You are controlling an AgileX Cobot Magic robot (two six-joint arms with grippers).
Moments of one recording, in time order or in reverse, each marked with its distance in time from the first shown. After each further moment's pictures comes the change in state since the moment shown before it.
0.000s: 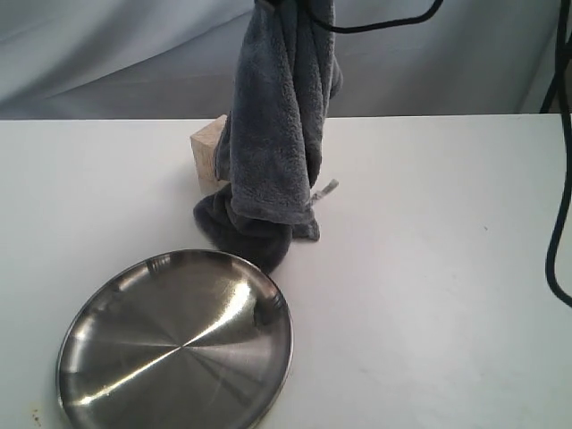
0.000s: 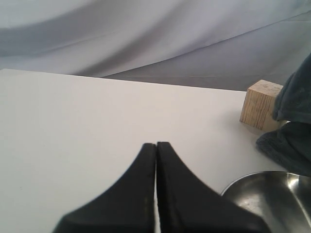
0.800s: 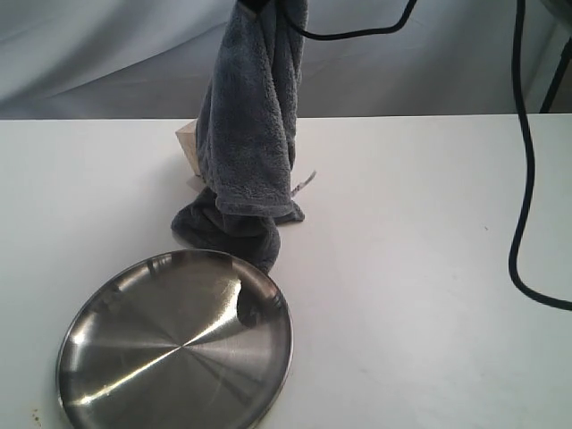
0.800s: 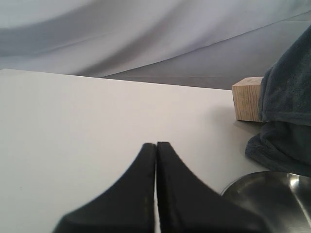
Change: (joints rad) left arm 0.000 0.000 0.000 0.000 0.000 0.000; right arm 0.000 0.086 -0.129 0.053 0.002 -0.043
